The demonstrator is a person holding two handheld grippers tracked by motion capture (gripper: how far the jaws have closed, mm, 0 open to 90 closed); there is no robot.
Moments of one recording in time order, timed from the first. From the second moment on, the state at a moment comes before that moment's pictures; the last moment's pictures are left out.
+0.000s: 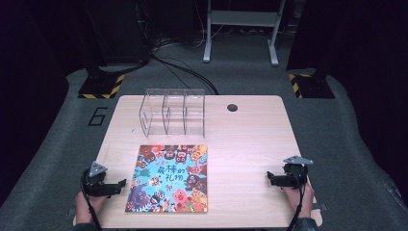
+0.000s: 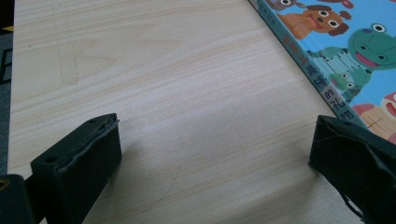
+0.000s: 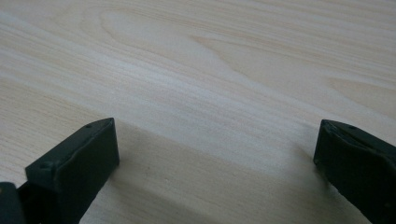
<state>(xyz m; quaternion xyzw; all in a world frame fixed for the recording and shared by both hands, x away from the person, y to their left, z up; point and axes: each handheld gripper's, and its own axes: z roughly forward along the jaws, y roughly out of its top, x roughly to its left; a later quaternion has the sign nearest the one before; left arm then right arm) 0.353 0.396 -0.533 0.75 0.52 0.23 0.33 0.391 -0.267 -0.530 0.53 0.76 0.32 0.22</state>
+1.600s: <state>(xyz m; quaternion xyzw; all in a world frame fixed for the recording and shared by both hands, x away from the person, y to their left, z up) 0.355 0.329 -0.522 0.76 0.51 0.15 0.37 0.390 -0.265 -0.530 0.53 0.76 0.32 0.22</state>
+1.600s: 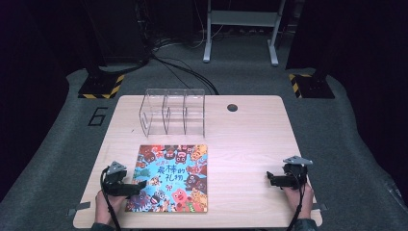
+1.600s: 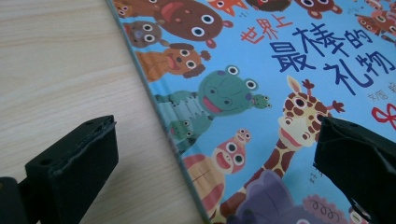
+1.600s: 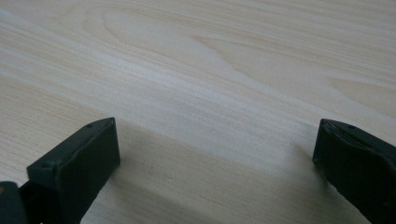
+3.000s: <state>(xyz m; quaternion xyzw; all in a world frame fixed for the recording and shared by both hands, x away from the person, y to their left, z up) 0.360 0.281 -0.527 0.76 0.51 0.17 0.36 0.390 -0.266 -0.530 0.53 0.76 0.32 0.22</state>
